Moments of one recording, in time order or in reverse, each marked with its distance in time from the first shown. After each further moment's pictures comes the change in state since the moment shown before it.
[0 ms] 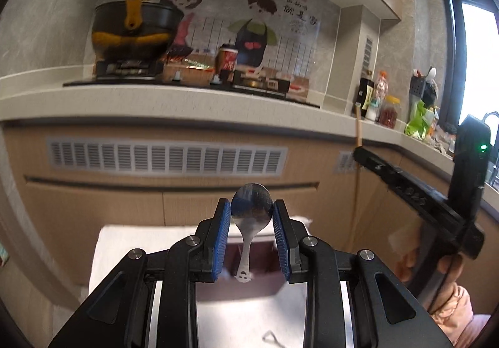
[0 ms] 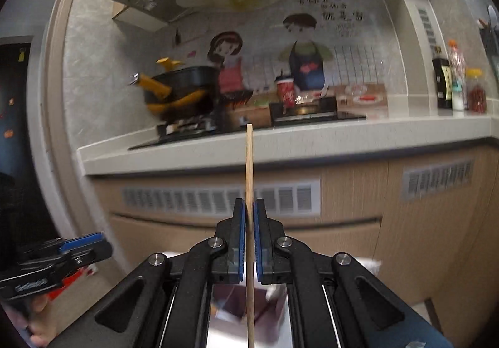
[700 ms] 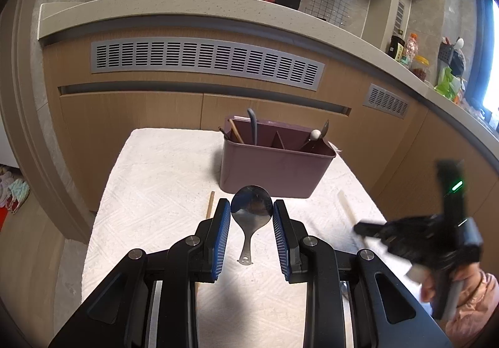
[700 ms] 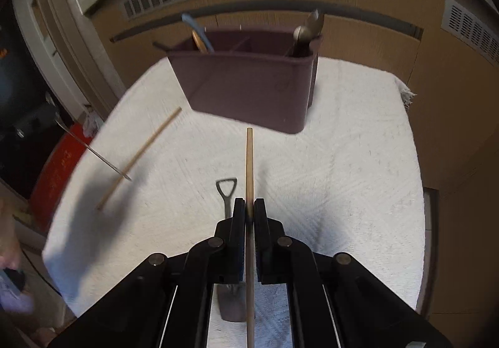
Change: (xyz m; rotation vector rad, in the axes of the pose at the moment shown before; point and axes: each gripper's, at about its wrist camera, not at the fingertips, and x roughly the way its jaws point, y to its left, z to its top) left arm -0.042 0.015 -0.146 -0.085 0.199 0.137; right arm -0.004 -0.005 -0.190 -0.045 0.725 0.096
